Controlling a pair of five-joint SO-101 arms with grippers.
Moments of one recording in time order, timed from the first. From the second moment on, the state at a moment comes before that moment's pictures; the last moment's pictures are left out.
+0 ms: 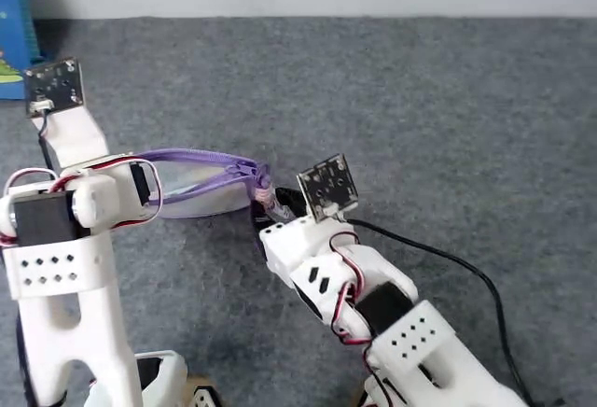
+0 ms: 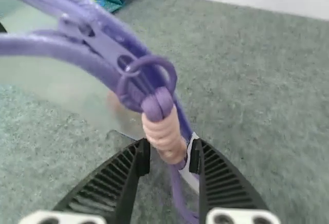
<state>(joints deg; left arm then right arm) -11.2 -32.7 15.4 92.4 14.1 -40.1 -55.3 65.3 26.0 -11.3</state>
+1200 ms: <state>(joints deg) -7.7 -32.7 16.5 86.2 11.4 -36.3 -75.9 67.3 40.3 -9.7</state>
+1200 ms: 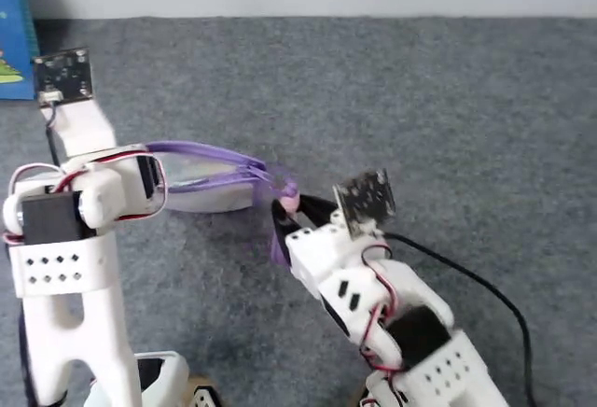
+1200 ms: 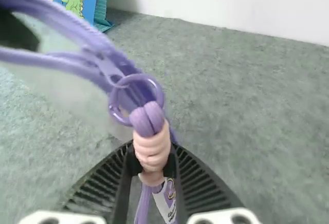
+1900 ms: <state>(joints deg) 22.9 -29.5 17.4 65.8 2.6 -39.6 -94.1 68.6 56.8 -9.5</state>
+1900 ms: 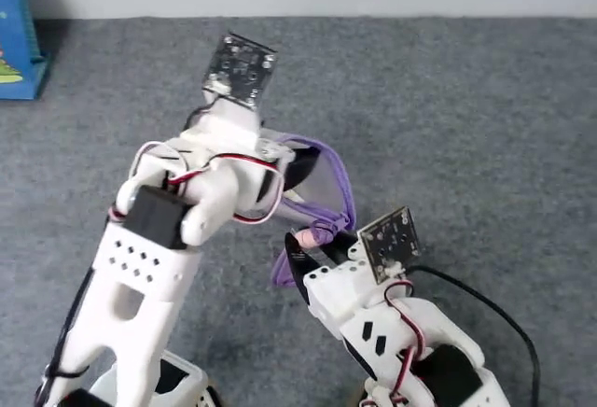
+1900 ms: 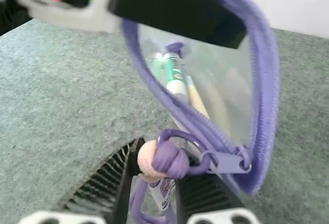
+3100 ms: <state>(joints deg) 32.7 -23.4 -12.8 89.0 1.0 -31.6 -96.9 73.5 52.7 -7.9</state>
